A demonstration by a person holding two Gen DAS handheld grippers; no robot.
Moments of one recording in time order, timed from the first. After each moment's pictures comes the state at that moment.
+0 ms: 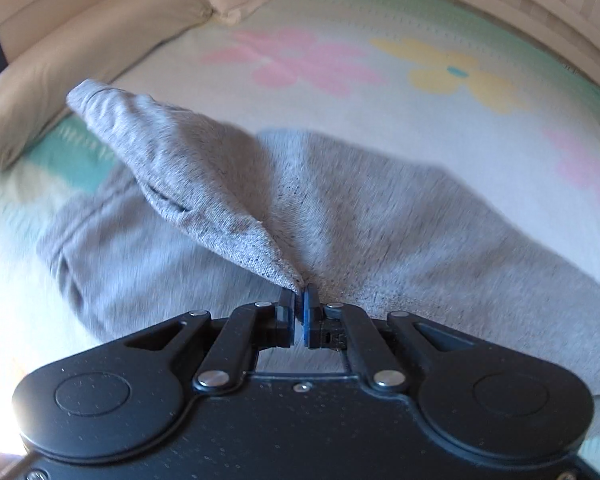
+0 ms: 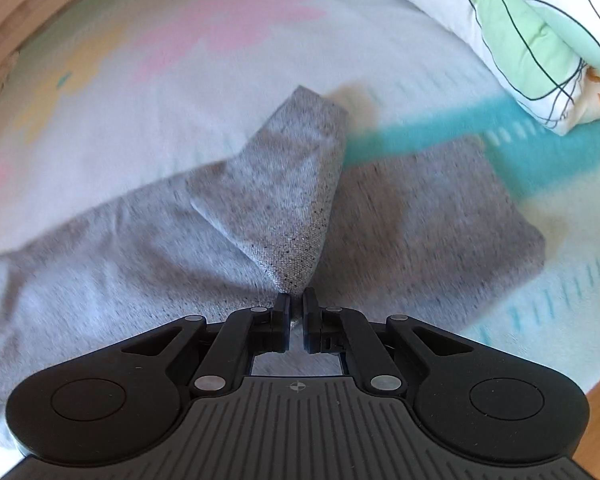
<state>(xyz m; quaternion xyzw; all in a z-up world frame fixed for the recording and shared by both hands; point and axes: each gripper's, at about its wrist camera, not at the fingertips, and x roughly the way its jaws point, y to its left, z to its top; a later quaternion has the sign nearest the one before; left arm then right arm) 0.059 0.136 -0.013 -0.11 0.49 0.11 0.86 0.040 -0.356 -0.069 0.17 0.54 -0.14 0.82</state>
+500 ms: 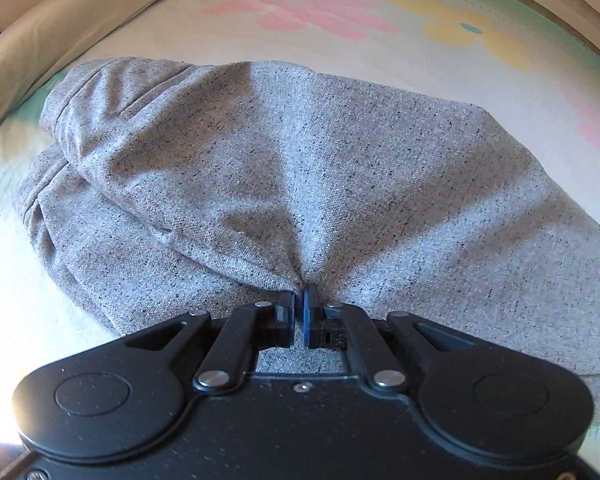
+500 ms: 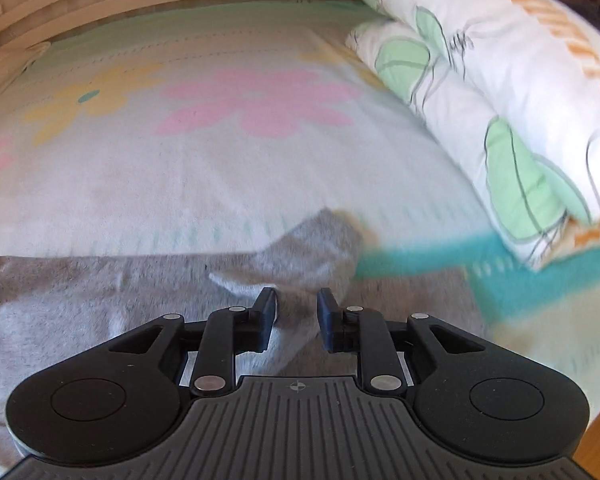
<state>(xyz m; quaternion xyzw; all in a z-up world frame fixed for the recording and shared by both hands) 0.069 0.128 -0.050 -0.11 0.52 0.11 0.84 0.062 -0.320 -0.030 0.02 0.42 -0.16 0.89</state>
